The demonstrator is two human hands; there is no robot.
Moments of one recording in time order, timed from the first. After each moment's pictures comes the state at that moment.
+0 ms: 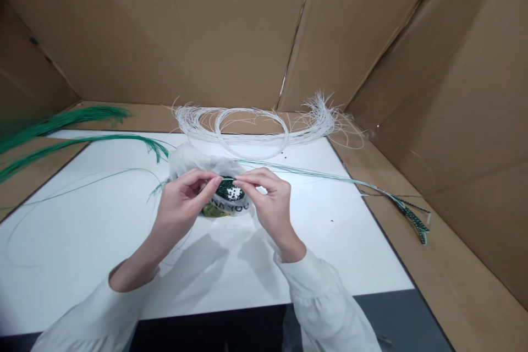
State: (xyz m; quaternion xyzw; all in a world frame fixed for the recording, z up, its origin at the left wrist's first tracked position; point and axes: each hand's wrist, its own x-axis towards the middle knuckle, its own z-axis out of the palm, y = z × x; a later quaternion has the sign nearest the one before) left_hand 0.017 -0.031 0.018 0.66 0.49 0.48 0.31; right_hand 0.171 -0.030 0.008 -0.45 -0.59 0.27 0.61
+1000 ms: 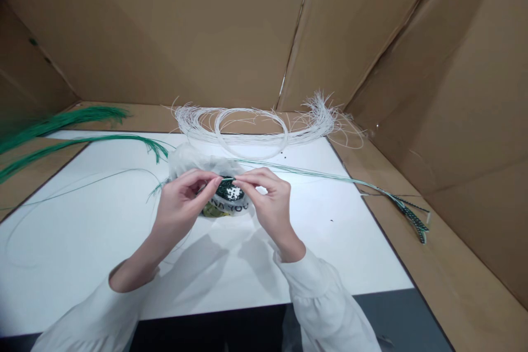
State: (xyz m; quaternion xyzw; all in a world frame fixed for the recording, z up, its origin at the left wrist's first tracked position) left_hand 0.018 -0.032 0.020 0.68 0.48 0.48 0.28; right_hand 0.171 -0.030 0.008 -0.46 -0.60 0.25 0.61
